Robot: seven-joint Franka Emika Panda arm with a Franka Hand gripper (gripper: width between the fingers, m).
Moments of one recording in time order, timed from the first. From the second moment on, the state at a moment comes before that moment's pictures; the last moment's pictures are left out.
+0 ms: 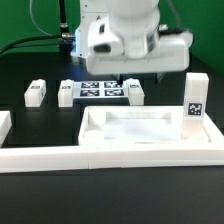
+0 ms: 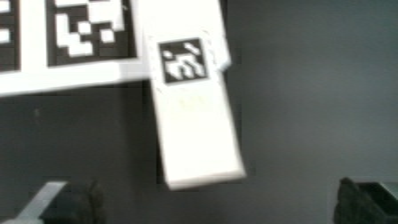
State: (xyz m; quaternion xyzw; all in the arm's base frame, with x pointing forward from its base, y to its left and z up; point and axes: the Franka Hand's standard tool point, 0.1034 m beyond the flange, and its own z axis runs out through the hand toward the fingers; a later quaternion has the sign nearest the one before) arm 0.440 0.048 0.047 -0.95 0.09 0.28 0.07
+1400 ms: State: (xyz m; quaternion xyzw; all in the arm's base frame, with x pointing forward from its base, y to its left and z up) arm 0.412 0.042 0.006 -0.89 0.12 0.44 0.04
